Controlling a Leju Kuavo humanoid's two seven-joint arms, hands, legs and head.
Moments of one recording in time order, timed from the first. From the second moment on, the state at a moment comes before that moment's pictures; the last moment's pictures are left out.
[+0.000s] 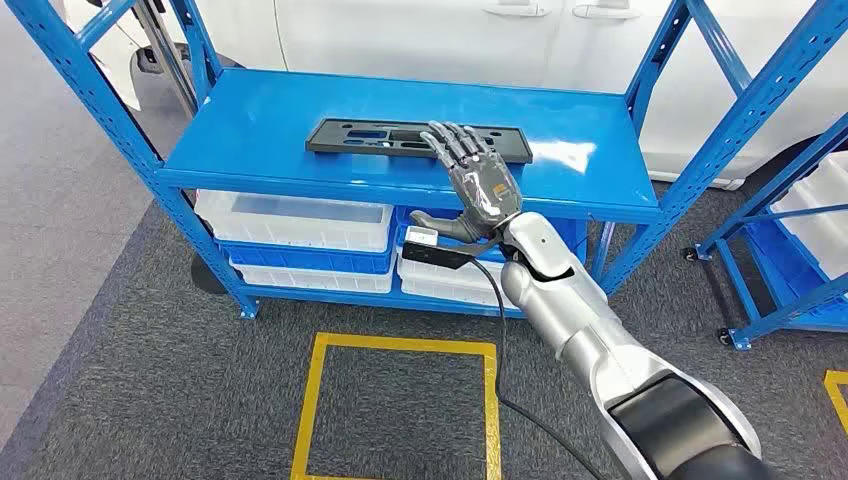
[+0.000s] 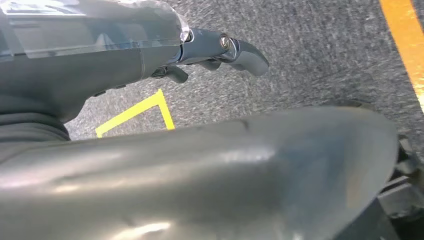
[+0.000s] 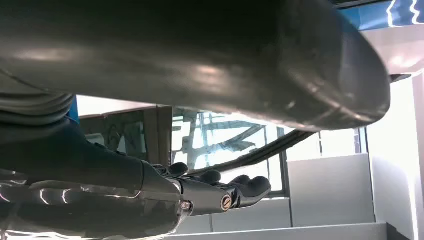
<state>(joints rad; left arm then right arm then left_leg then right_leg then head) -0.11 -0.20 0.93 -0.20 -1.43 0.11 0.05 -0.87 -0.01 0.48 -0.70 1.10 -0.52 -0.32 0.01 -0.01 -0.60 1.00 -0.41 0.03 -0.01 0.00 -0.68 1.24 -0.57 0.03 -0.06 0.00</state>
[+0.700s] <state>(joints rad) -0.11 -0.20 0.93 -0.20 -1.43 0.11 0.05 -0.86 0.00 0.48 -0.70 1.10 -0.51 -0.33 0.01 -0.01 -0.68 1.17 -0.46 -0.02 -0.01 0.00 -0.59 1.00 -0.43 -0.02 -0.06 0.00</state>
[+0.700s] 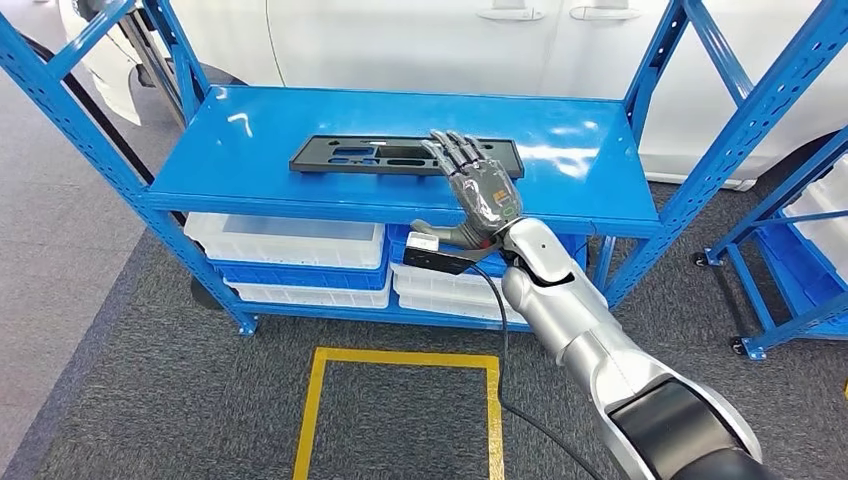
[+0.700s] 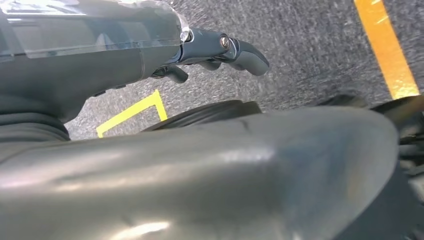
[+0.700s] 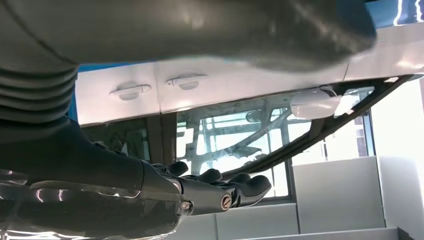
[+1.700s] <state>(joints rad) -0.11 -0.20 0.94 -0.20 -1.43 0.11 0.06 -0.87 0.00 0.47 -0.67 1.07 -0.49 -0.30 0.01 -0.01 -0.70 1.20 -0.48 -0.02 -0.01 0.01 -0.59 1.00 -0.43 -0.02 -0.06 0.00</state>
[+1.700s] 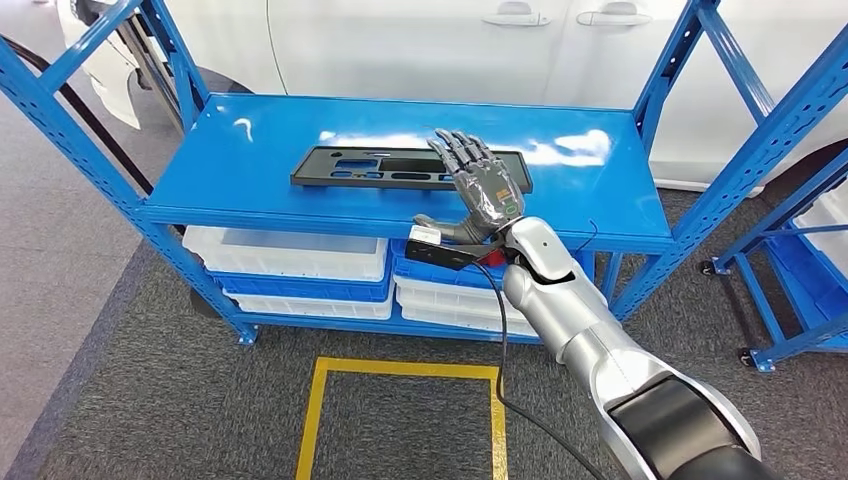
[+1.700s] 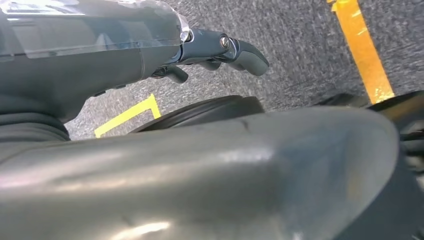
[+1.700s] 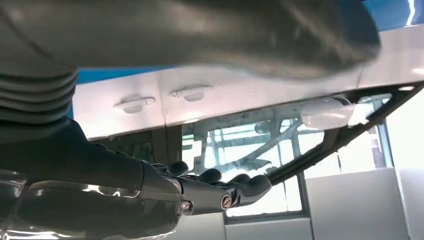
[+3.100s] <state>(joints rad) -0.12 -0.21 0.93 -0.20 -1.44 0.10 0.06 -0.88 0.00 0.46 -0.64 1.06 -0.48 -0.25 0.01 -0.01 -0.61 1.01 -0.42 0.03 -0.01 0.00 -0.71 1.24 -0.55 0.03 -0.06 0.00</state>
